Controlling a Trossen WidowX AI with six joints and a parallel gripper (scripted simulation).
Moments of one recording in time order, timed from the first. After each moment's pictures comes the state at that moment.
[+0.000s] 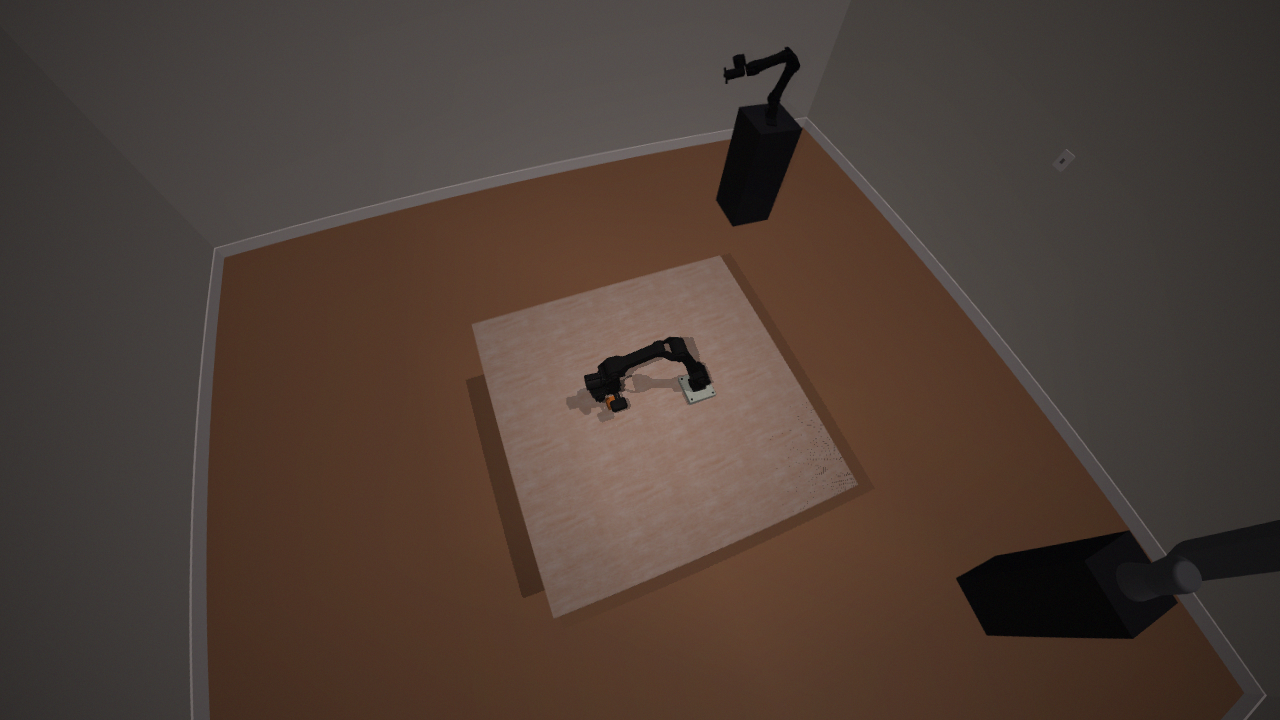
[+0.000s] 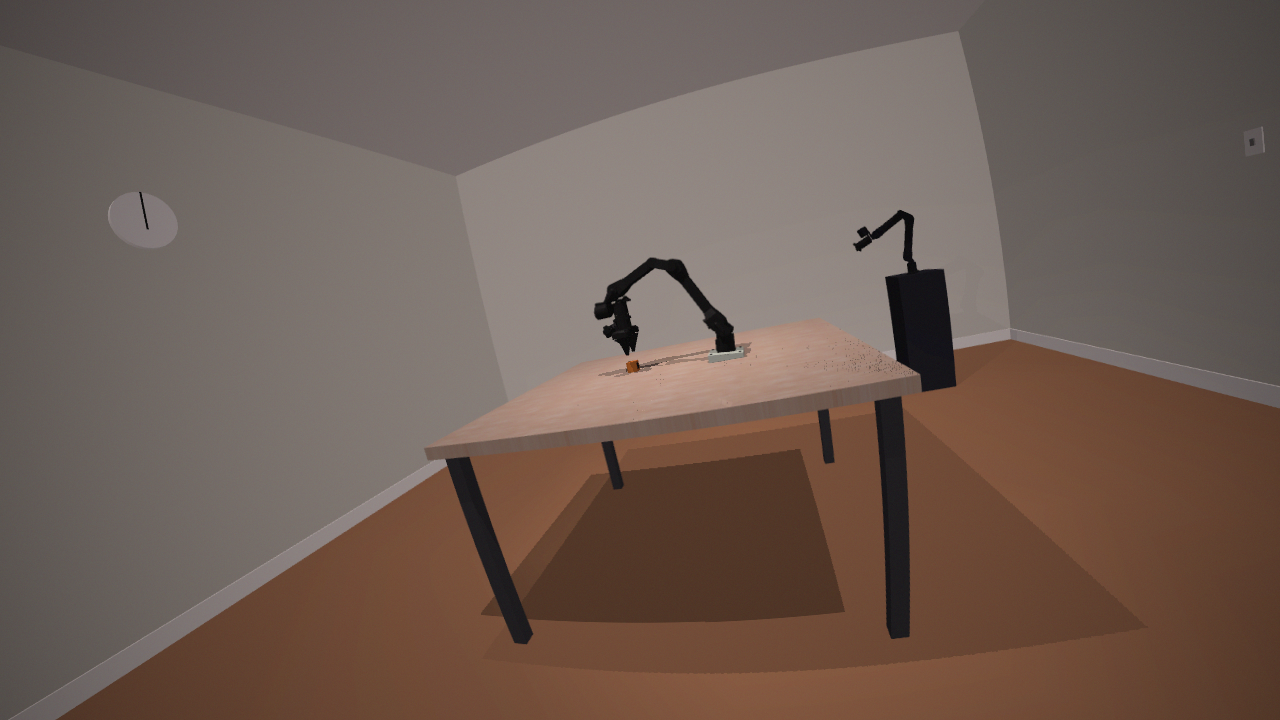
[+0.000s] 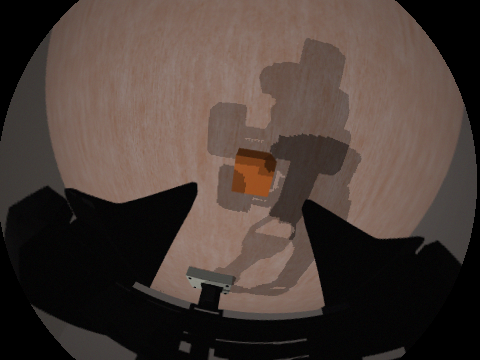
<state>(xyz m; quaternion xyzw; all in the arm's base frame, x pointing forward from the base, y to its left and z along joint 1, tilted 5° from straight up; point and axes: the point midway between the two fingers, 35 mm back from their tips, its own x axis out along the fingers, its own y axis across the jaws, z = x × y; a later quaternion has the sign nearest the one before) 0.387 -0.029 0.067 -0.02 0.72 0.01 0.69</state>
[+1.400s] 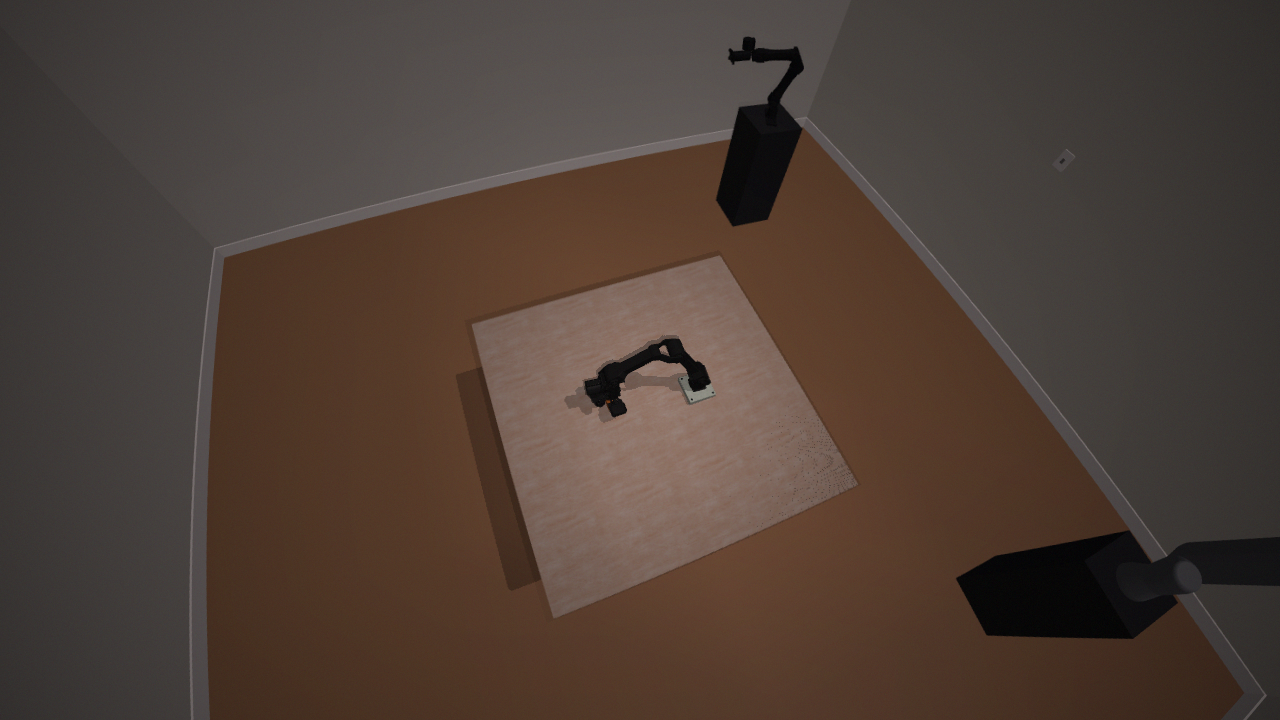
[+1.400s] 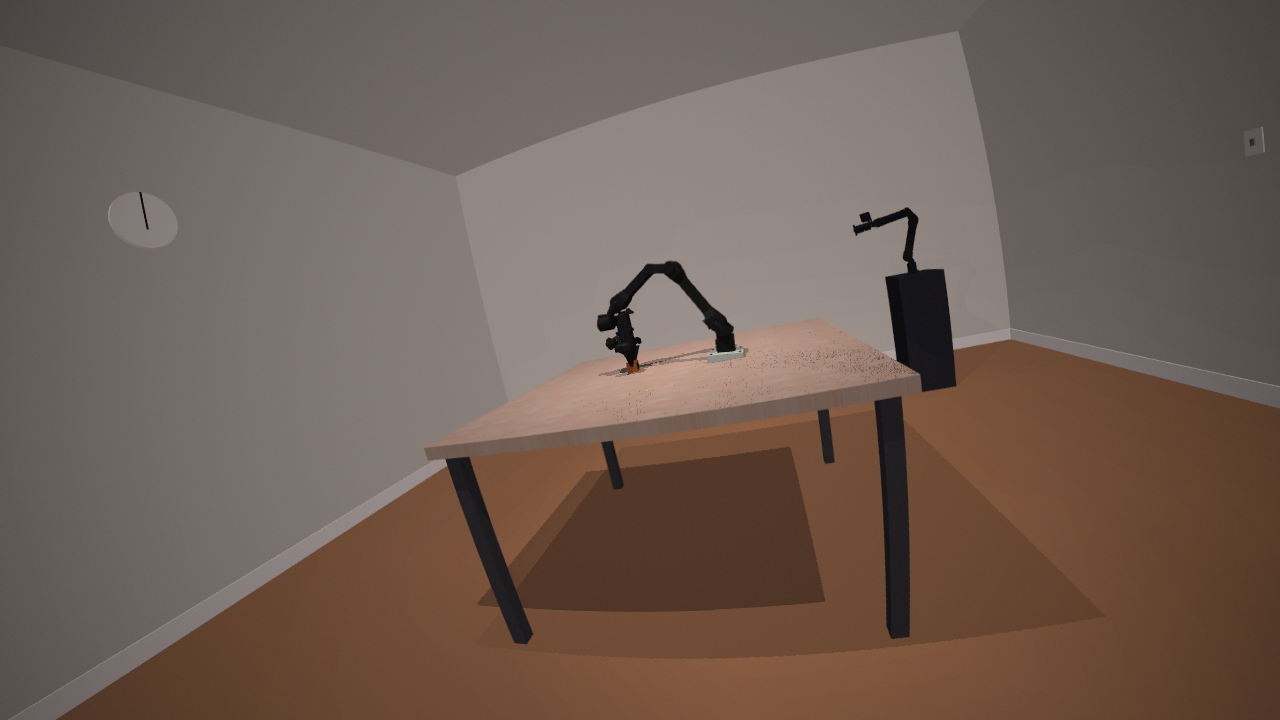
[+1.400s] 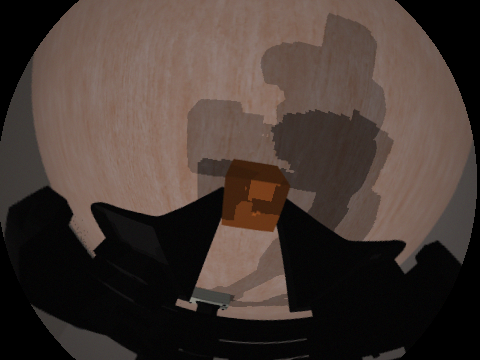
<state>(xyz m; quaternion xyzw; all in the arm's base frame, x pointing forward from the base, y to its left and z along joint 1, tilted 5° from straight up) 0.385 -0.030 0.016 -0.02 0.72 0.01 0.69</state>
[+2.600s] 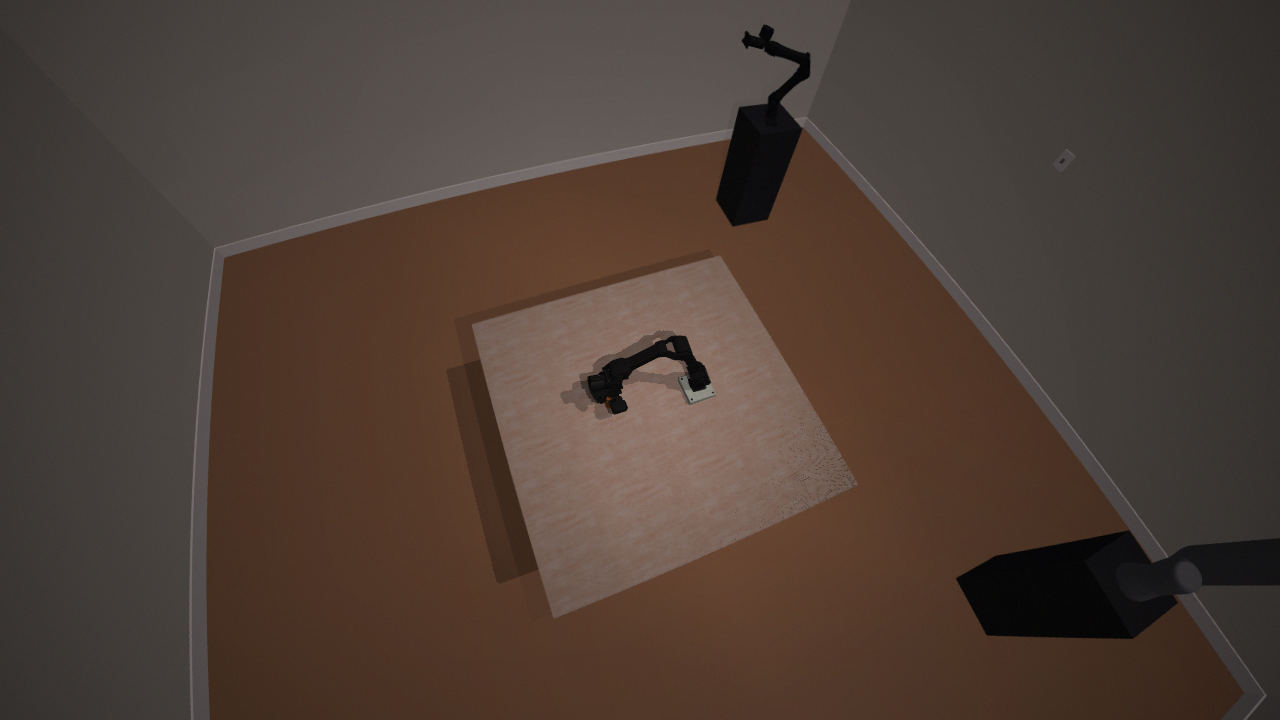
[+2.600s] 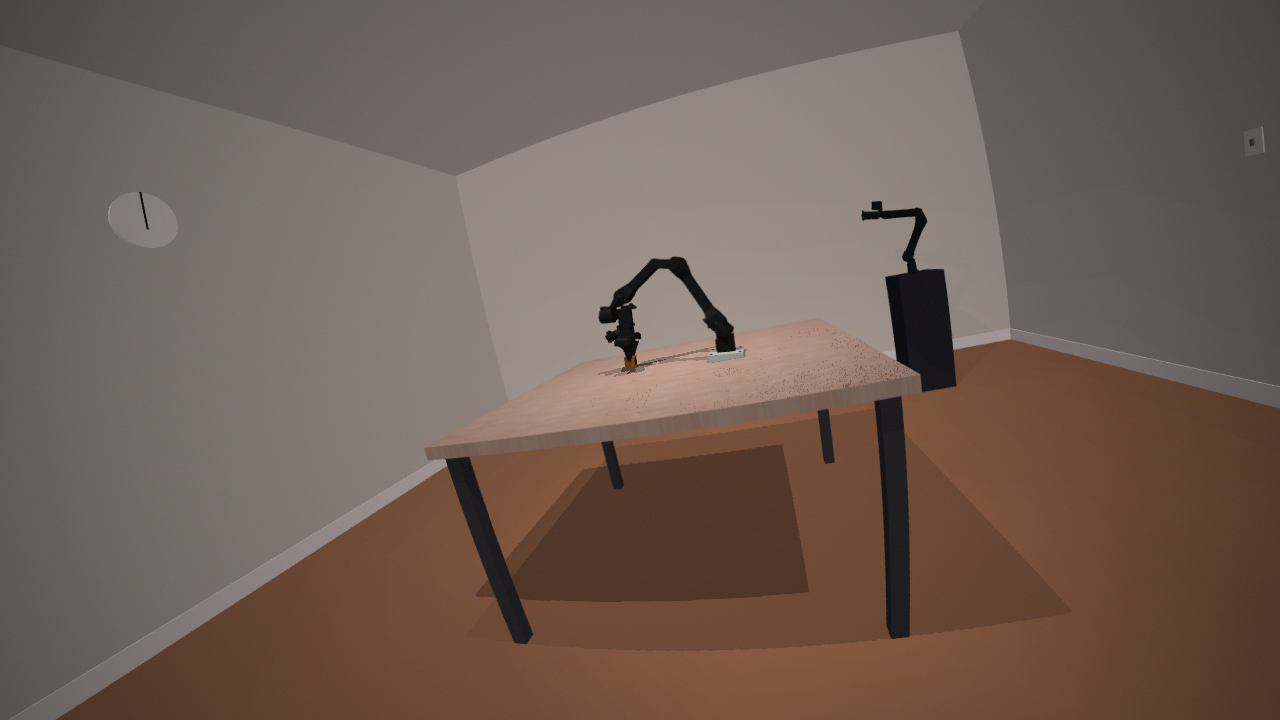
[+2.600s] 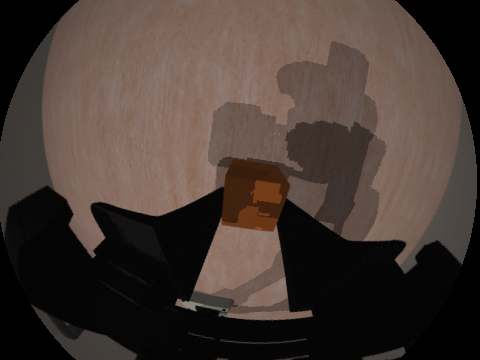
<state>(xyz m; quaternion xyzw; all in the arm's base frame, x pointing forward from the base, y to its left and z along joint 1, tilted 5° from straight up) 0.388 -0.031 0.038 -0.02 0.69 0.01 0.72</state>
